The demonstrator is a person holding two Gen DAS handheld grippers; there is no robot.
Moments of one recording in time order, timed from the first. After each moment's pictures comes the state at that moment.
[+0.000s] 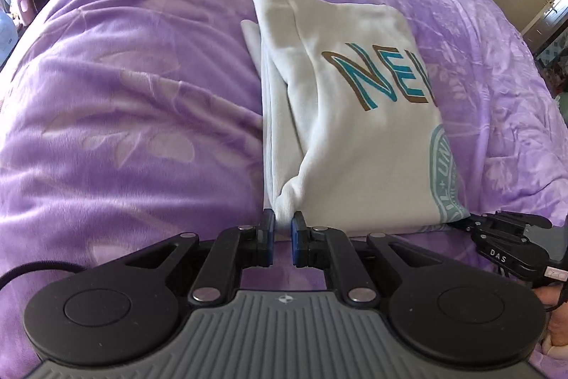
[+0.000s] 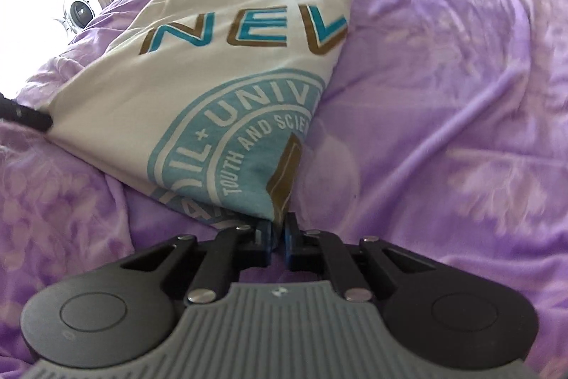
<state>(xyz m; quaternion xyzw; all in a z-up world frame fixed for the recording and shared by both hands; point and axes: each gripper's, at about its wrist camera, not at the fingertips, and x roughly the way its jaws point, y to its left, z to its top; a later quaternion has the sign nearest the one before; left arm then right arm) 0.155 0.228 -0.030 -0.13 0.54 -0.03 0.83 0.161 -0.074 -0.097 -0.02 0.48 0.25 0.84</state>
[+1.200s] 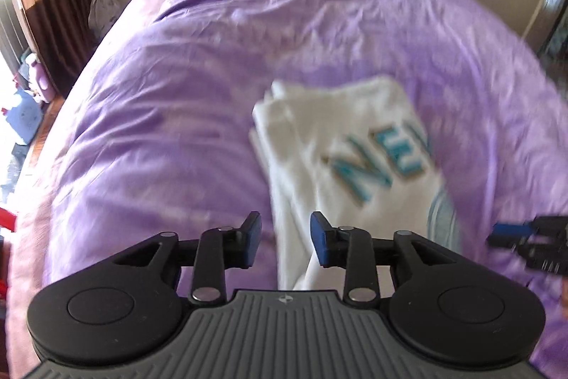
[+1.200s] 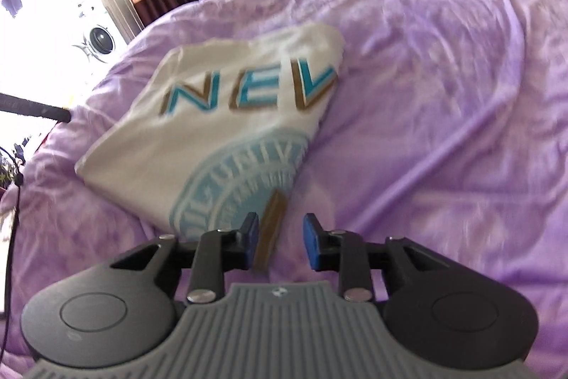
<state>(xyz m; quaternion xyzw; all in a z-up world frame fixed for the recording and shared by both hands) 0.194 0.216 0.042 -0.05 0.47 0.00 0.88 0.181 -0.109 -0.043 0.02 0.45 0.29 0.84</state>
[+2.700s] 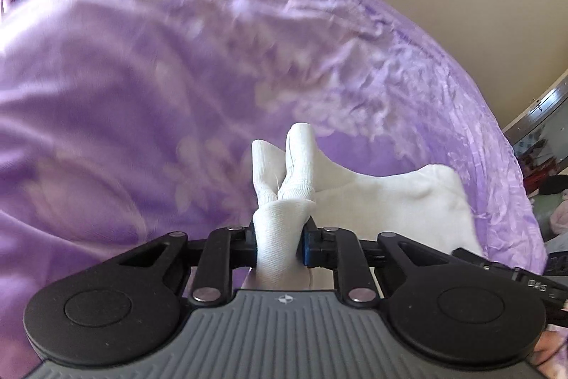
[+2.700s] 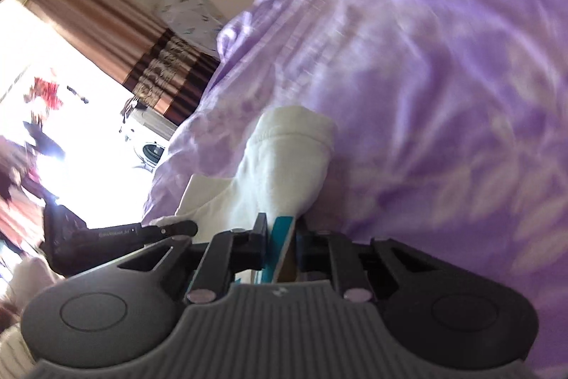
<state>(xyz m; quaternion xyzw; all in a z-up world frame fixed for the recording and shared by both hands) 0.335 0.262 -0.046 -0.24 0.42 -0.03 0.88 0.386 -0.086 -0.096 0.28 0.42 0.33 0.80</state>
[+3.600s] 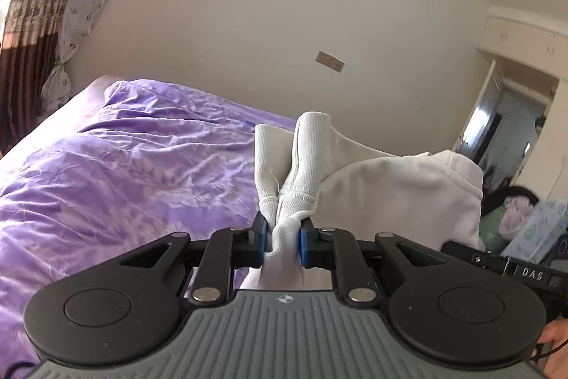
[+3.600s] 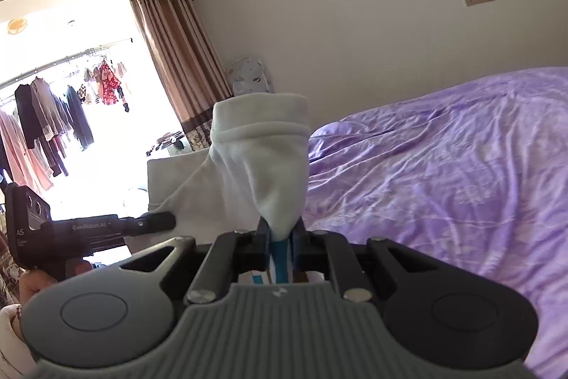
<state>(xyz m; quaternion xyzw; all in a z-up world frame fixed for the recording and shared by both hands) 0.109 0.112 0.147 -0.17 0.22 -0.09 0.96 0.126 -0.222 0.161 0.16 0.23 0.34 0.90</state>
